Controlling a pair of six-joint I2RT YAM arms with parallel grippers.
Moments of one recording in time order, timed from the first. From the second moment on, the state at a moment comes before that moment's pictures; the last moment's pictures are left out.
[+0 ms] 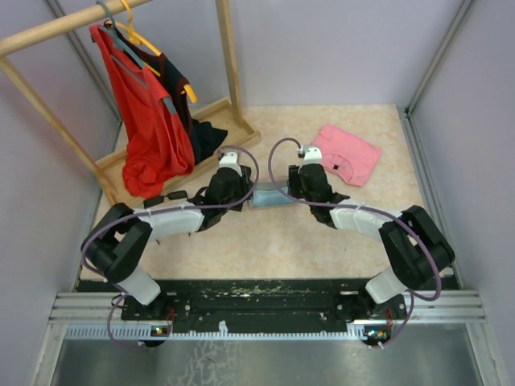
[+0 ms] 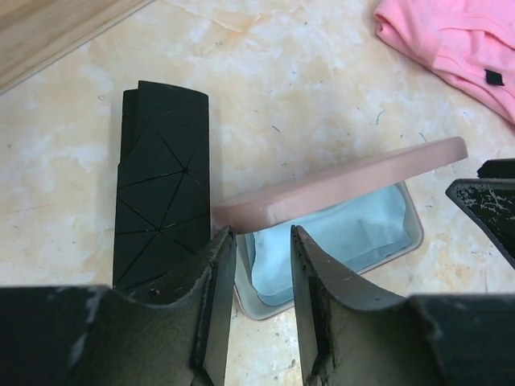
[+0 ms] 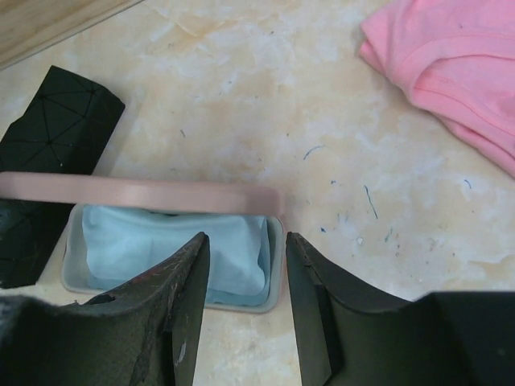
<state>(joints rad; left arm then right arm) -0.71 1.63 0.80 0.40 -0.31 -0.48 0.58 1.53 0.74 0.30 0.26 0.29</state>
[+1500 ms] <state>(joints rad) -0.38 1.38 0.57 -0.07 -0.51 -0.62 0.58 1.13 0.53 0.08 0.00 0.36</state>
